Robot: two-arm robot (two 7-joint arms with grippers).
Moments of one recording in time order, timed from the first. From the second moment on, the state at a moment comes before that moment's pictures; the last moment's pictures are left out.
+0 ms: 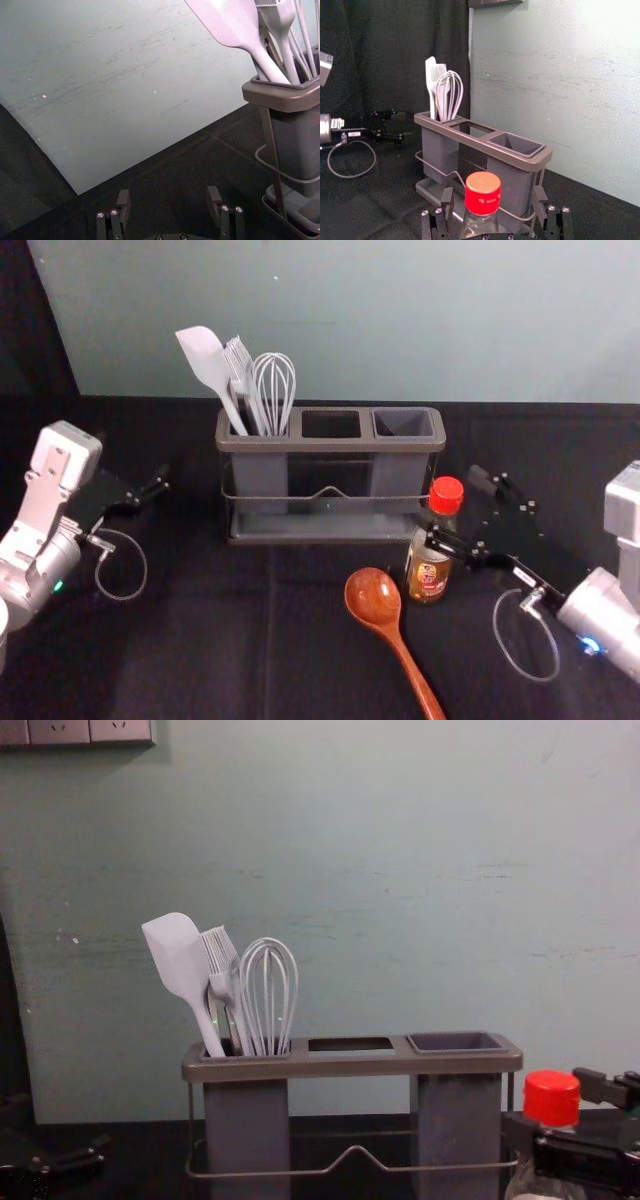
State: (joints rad) left arm -0.20 0.60 0.45 -1.41 -0.25 -0.12 0.03; right arm 0.01 0.56 -0.32 -1.65 0.41 -0.18 0.37
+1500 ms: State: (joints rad) left arm -0.20 0.60 0.45 -1.41 -0.25 -0.12 0.03; right arm -0.02 0.51 -0.24 -1.69 0.43 -0.13 0.46
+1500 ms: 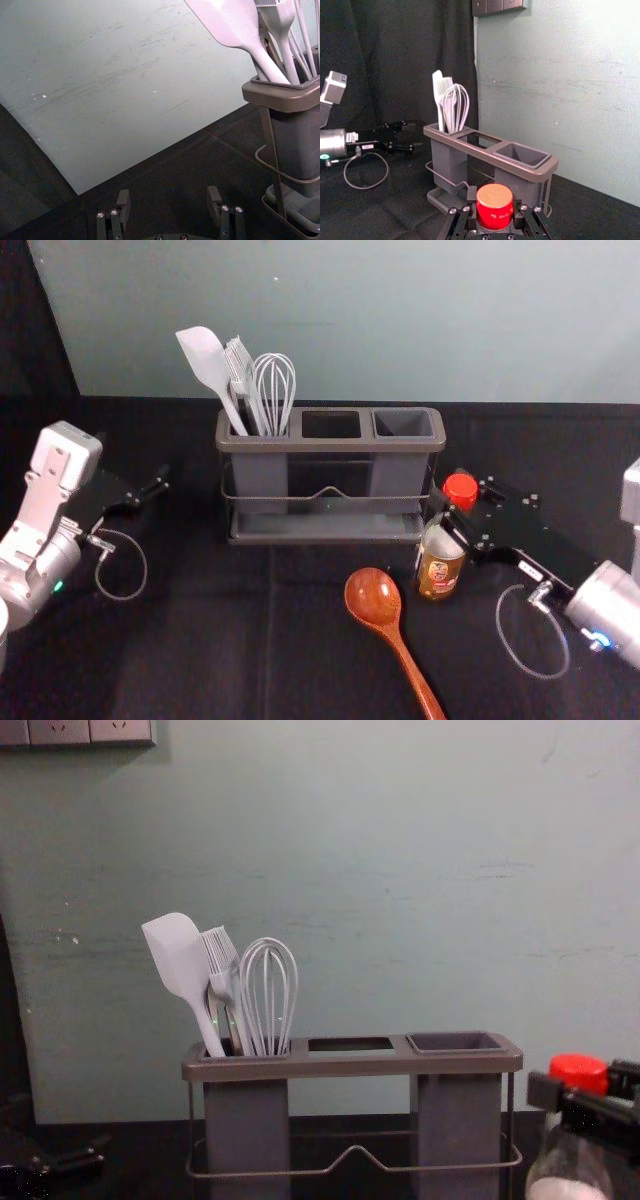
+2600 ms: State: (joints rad) left arm -0.20 0.60 0.45 -1.41 -0.25 -0.12 0.03; right arm 0.13 0.60 -0.19 -1.50 0.57 -0.18 0.63
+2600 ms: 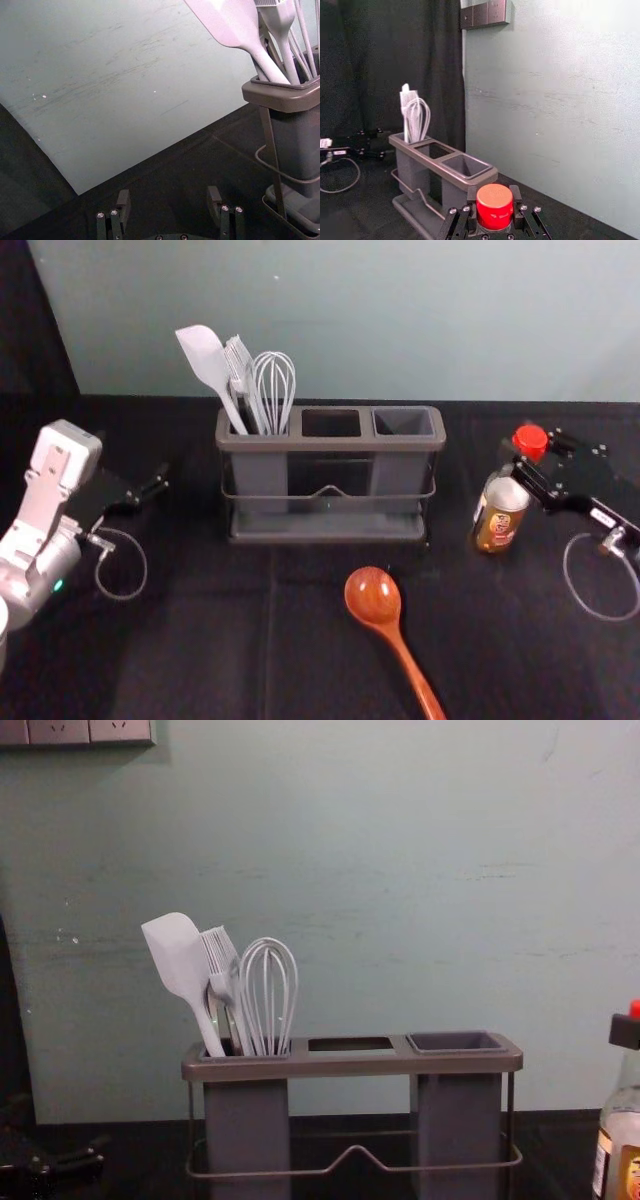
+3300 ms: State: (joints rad) left arm -0.20 0.60 0.45 -1.41 -0.25 -0.12 0.03; right arm 0.29 0.51 -0.28 -1.35 0.51 -0.15 0.58
